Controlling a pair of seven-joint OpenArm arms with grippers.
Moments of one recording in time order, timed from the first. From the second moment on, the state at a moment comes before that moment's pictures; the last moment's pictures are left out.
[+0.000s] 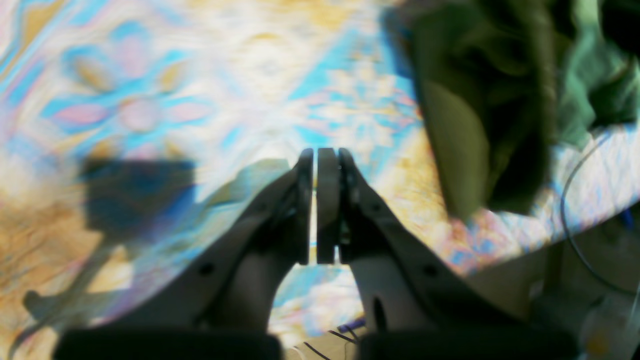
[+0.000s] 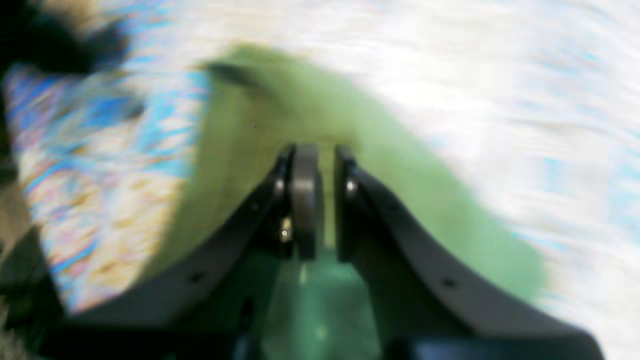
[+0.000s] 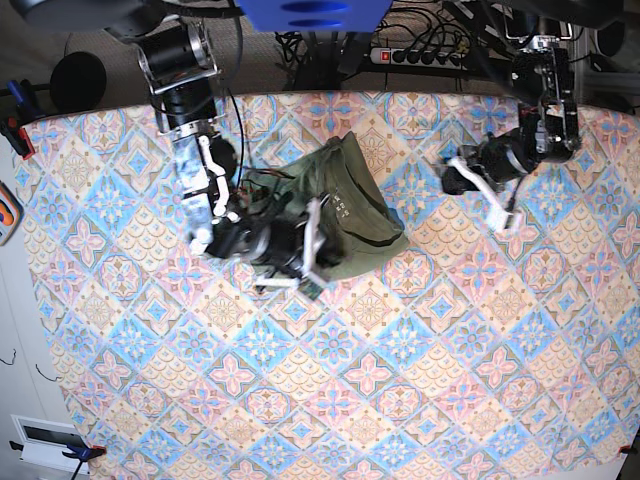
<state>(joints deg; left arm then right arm) 14.3 -18.4 -10.4 105.2 -48.1 -11.7 62.8 12.0 2.8 -13.4 89.5 21.5 40.9 -54.4</state>
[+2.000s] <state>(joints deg) -0.5 -10.6 17.5 87.5 -29.8 -12.3 56.2 2.7 7.8 -2.0 98.1 9.1 41.1 -56.1</state>
